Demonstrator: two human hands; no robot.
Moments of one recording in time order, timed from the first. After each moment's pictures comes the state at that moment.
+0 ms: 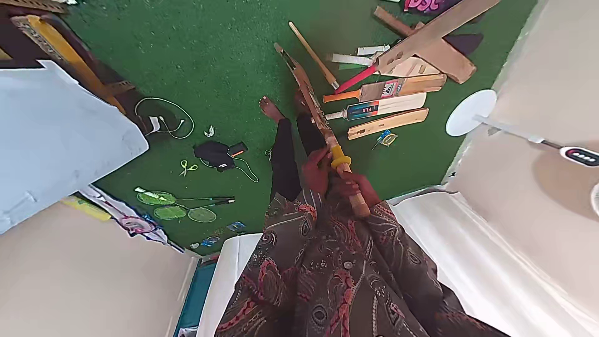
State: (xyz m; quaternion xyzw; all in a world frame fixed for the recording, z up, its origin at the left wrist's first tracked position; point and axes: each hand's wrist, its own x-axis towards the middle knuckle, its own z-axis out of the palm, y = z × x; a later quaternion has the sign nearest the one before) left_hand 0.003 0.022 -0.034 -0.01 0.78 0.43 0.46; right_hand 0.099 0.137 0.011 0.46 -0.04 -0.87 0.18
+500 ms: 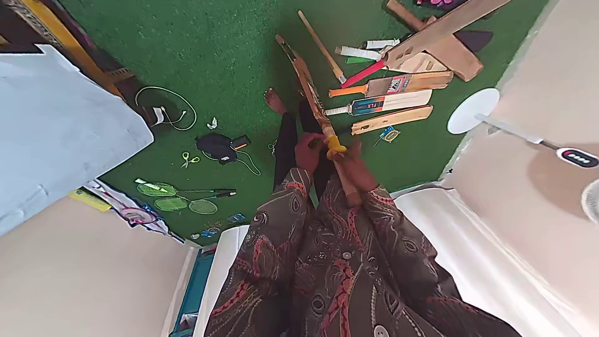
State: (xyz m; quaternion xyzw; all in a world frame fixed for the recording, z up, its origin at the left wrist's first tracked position) left_hand -0.054 -0.010 -0.085 -0.02 0.73 0.45 0.51; right_hand 0.013 0.118 0.012 0.56 0.54 -0.53 0.33
